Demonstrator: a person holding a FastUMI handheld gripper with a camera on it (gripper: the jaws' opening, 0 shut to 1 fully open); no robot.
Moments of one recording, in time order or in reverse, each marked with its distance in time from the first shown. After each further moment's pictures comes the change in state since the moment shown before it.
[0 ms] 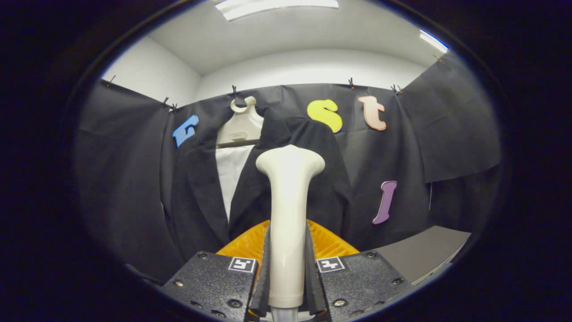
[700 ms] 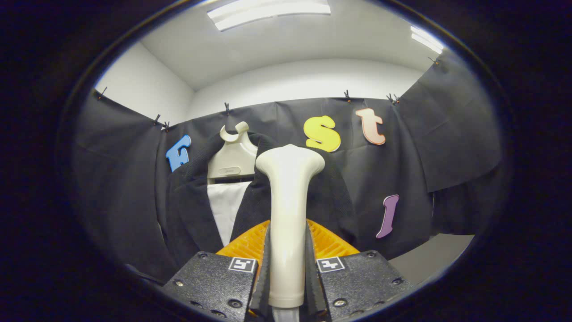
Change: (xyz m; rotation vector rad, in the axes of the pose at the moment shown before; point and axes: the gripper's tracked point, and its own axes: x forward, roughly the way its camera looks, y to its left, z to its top) arm 0.033 0.006 0.065 0.037 -0.123 -0.029
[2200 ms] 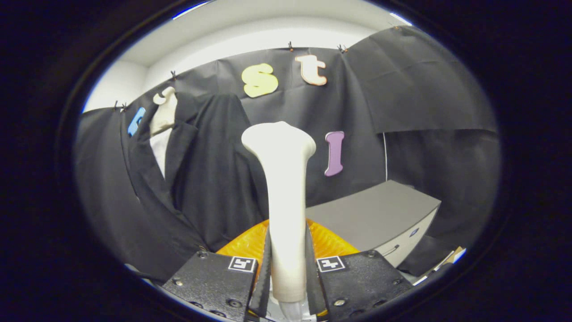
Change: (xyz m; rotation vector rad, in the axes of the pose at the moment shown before) arm -0.117 -0.147 -0.066 0.135 0.367 -0.222
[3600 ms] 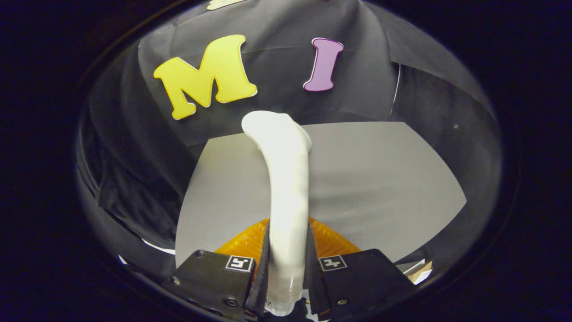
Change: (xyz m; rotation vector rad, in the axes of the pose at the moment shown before) arm 0.193 -0.177 -0.143 -0.113 0.644 -0.110
